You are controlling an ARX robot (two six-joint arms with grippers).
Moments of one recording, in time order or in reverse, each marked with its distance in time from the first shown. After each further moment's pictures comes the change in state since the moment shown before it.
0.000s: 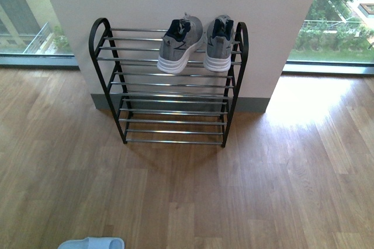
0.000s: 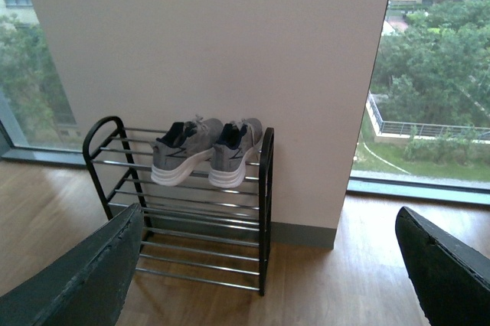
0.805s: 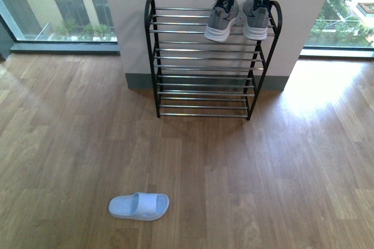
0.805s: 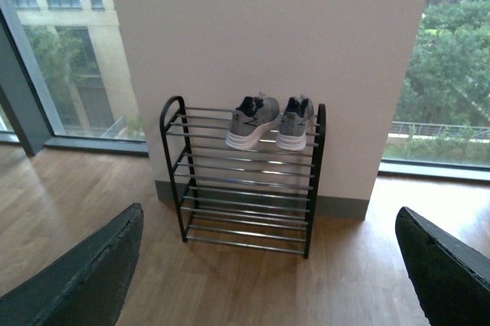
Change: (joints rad) left arm 0.000 0.000 0.000 0.000 0.000 0.000; right arm 0.000 0.000 0.000 -0.001 0.000 0.000
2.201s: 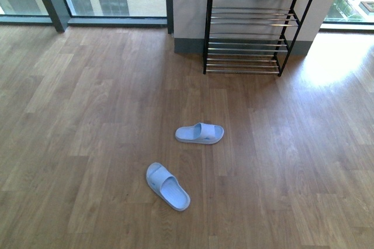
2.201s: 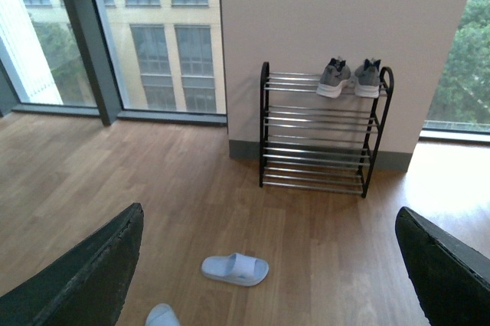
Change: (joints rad) left arm 0.000 0.000 0.000 0.000 0.000 0.000; right arm 0.001 0.000 0.000 -0.002 0.000 0.000
